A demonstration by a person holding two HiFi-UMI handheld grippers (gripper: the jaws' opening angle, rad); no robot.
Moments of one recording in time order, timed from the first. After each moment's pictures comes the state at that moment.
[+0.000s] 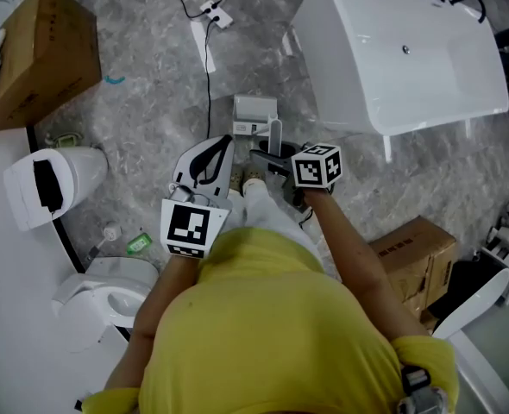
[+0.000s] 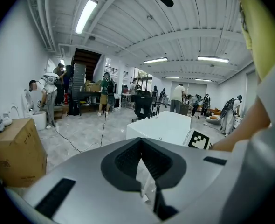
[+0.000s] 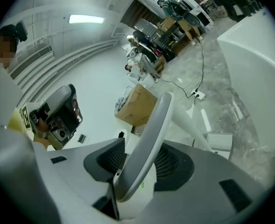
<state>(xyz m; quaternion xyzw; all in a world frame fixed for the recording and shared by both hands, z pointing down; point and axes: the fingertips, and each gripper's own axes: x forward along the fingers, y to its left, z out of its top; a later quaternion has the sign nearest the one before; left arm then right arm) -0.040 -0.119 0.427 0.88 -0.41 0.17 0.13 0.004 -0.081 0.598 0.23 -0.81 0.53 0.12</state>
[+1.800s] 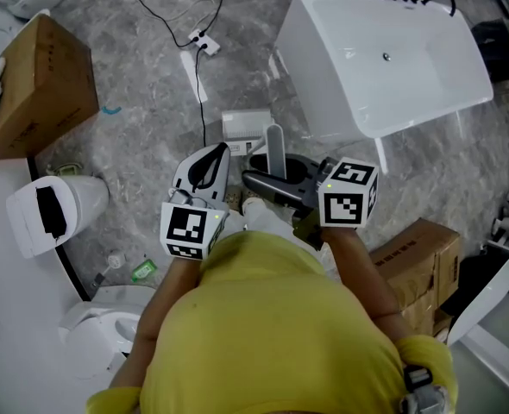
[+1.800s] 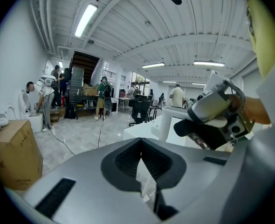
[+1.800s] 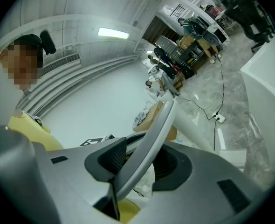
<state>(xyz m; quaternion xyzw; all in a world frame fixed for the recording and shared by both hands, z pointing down) -0.043 -0.109 0.410 0.90 -0.40 0.15 0.12 -0.014 -0.065 0.376 0.20 -0.87 0.45 0.02</state>
